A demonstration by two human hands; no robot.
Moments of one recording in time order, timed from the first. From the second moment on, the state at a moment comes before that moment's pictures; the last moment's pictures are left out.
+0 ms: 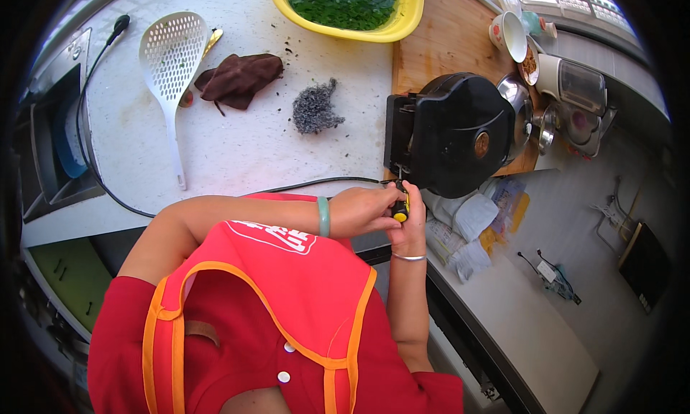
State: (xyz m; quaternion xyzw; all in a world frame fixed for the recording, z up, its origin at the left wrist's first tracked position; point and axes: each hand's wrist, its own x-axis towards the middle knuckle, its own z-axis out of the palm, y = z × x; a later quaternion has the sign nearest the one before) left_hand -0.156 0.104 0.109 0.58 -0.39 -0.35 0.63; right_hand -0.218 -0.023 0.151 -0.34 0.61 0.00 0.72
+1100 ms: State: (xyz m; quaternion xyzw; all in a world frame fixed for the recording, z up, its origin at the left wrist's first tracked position) left_hand -0.149 0.132 0.108 0.53 -0.40 -0.39 0.64; right_hand -0.216 0.009 0.158 -0.36 0.62 -0.02 0.70
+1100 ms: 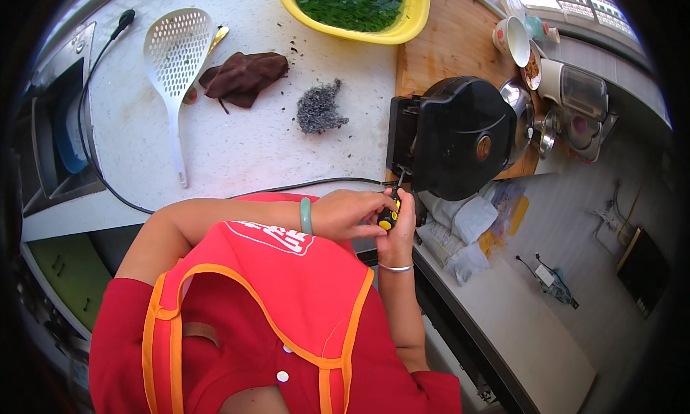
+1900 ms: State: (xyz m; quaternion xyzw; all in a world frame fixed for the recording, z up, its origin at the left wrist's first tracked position) left_hand -0.156 0.094 0.122 0.52 -0.39 -0.37 0.66; right_hand -0.215 -0.048 0.160 -0.28 0.64 0.06 0.71
